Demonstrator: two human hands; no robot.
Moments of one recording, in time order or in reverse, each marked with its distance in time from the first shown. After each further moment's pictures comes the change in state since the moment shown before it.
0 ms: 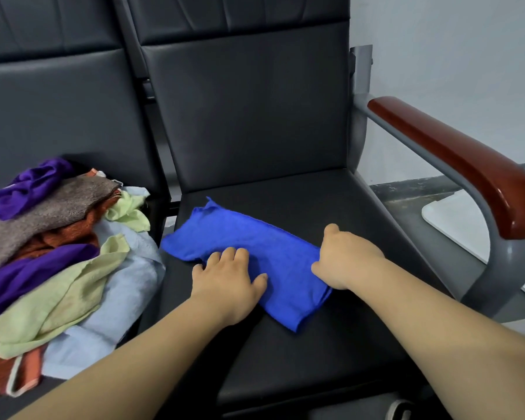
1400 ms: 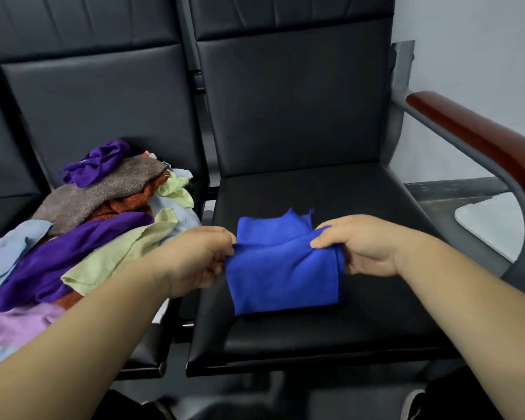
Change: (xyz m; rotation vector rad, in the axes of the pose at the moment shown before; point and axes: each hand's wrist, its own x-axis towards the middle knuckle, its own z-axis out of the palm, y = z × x) left_hand -0.071 -0.071 -0.076 -1.267 -0.249 -0.332; right_hand -0.035 -0.019 -0.006 1.145 -0.588 -0.231
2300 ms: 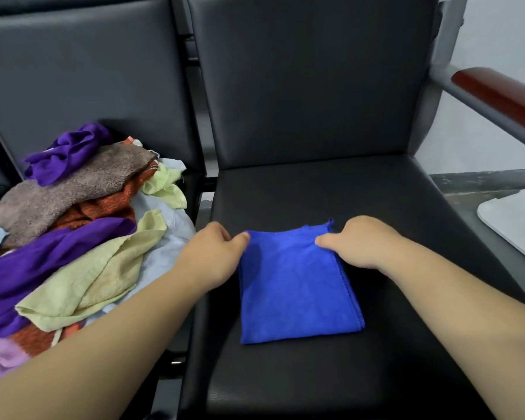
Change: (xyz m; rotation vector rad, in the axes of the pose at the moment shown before) left_hand 0.108 -0.016 0.000 0.681 0.431 0.132; right_hand 0.084 -0.015 -0.010 -0.868 0.504 0.213
